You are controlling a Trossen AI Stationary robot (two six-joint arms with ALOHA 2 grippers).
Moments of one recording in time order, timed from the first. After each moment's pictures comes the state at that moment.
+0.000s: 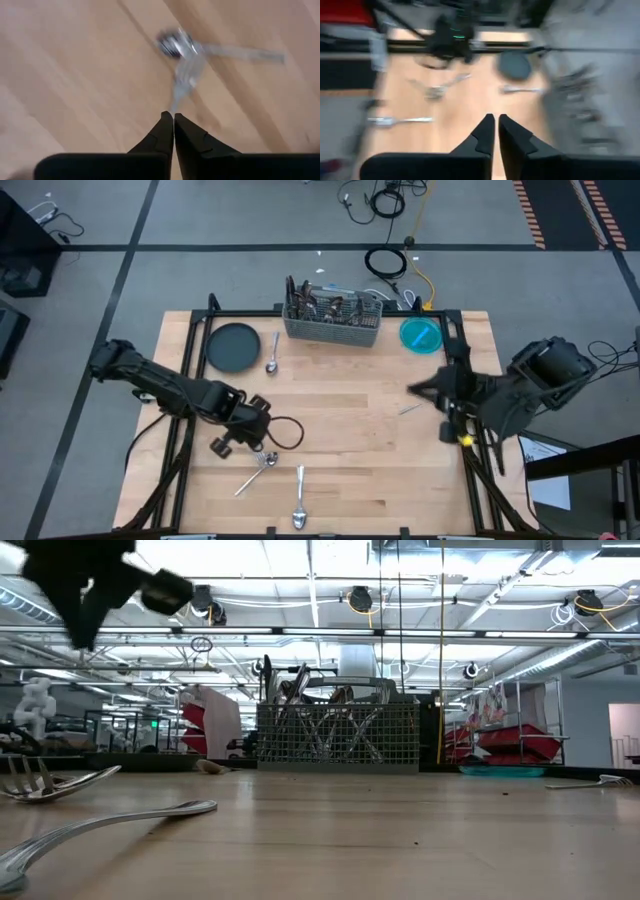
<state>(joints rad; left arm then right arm) -0.34 1.37 1.07 -1.03 0.09 0.32 0.66 1.55 2.31 -1.57 0.73 0.50</state>
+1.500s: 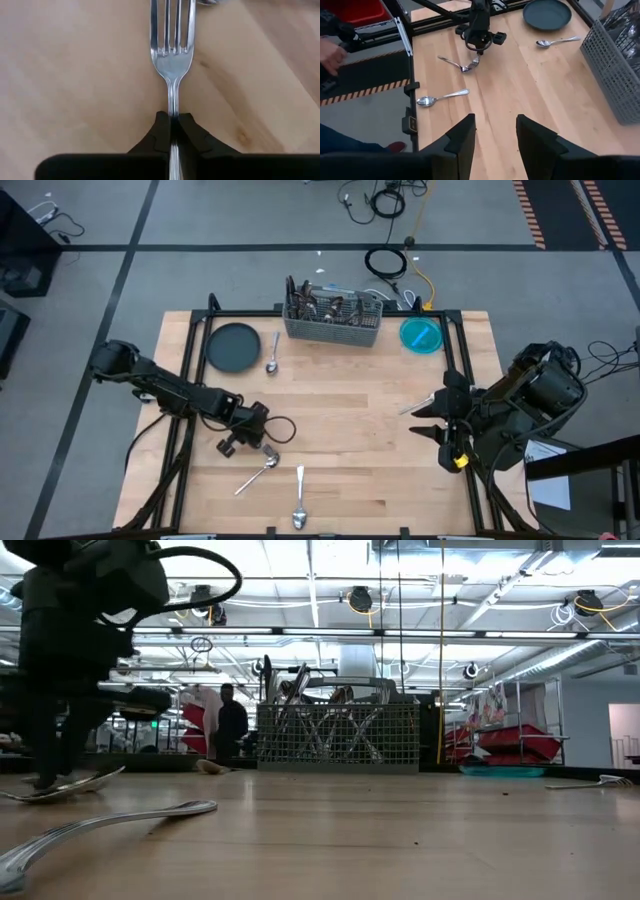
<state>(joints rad) -0.28 1.40 0.55 -0.45 0.14 0.39 0.77 1.53 2.14 -1.57 0.61 0.91</state>
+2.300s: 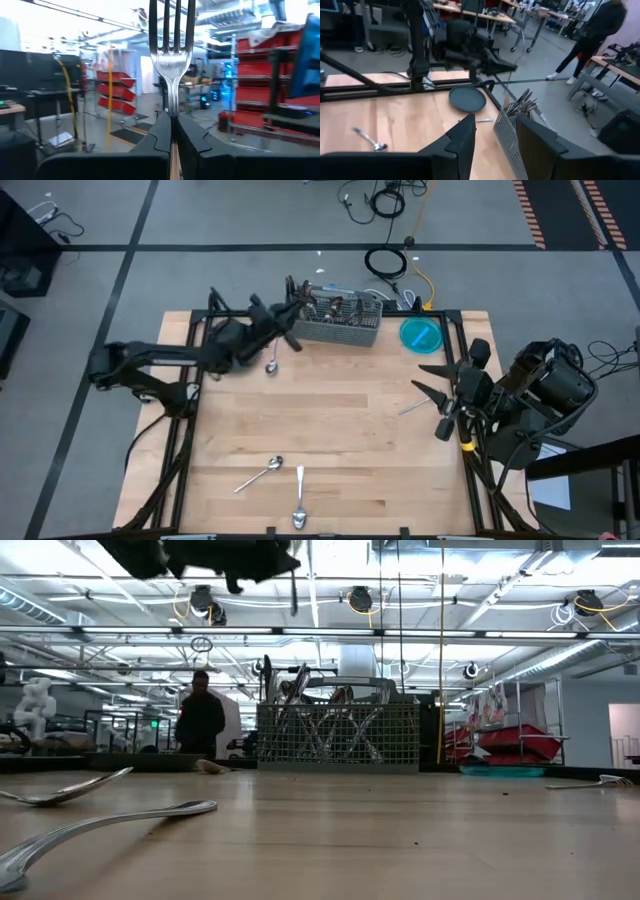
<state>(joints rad) 0.24 1.33 0.80 0.84 -0.39 0.14 0.81 1.51 2.14 -1.57 1.20 0.71</state>
